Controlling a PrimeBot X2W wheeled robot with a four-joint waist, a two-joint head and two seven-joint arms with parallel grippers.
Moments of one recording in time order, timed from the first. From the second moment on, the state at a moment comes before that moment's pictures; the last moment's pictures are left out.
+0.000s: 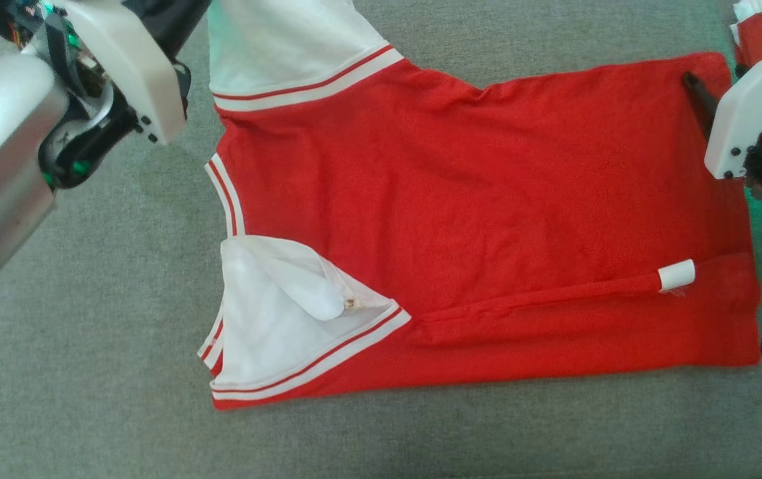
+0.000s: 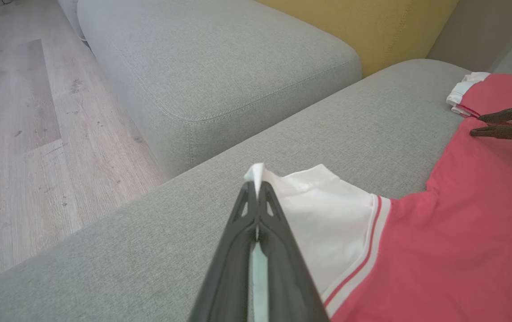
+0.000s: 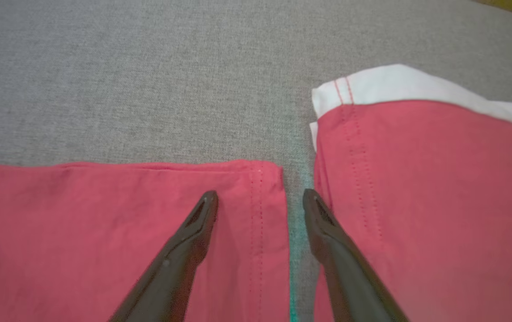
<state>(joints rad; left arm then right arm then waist) -1.32 0.62 -1.30 0.44 -1.14 -0.13 0.09 -0.72 -0.31 0.04 0.44 0.22 0.13 0.70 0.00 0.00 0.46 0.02</state>
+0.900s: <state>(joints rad) -1.33 0.62 -1.32 0.47 -1.09 -0.13 0.03 -0.75 -0.33 0.05 0.46 0.18 0.13 0.66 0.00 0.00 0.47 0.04</state>
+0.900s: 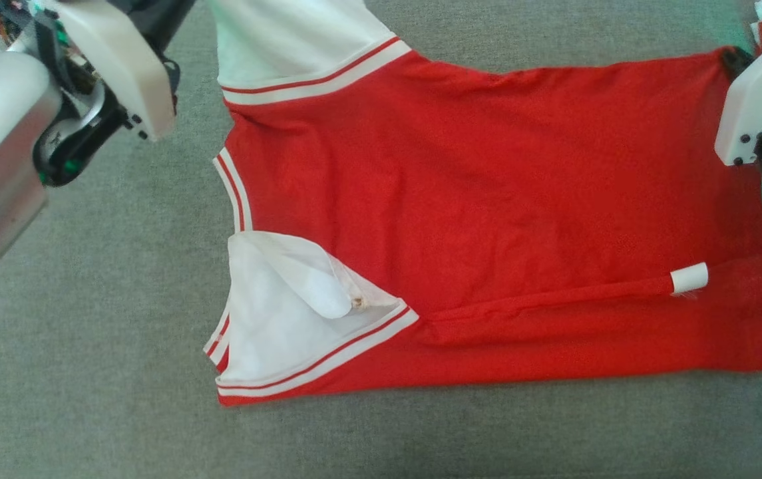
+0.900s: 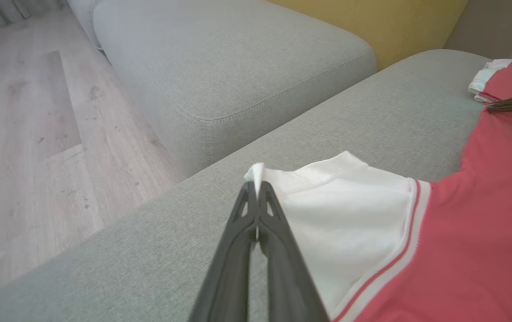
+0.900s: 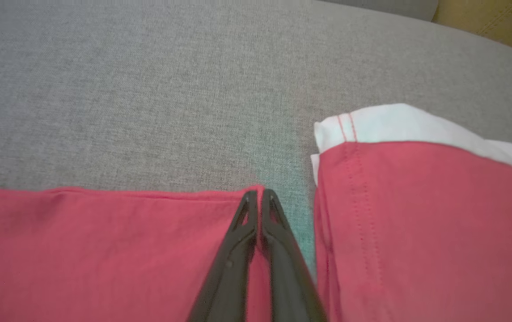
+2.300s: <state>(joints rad) -1.05 0.75 -1.33 0.19 -1.07 -0.06 -0.24 -0.43 -0.34 -0.19 0.19 0.26 0.13 0.55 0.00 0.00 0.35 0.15</state>
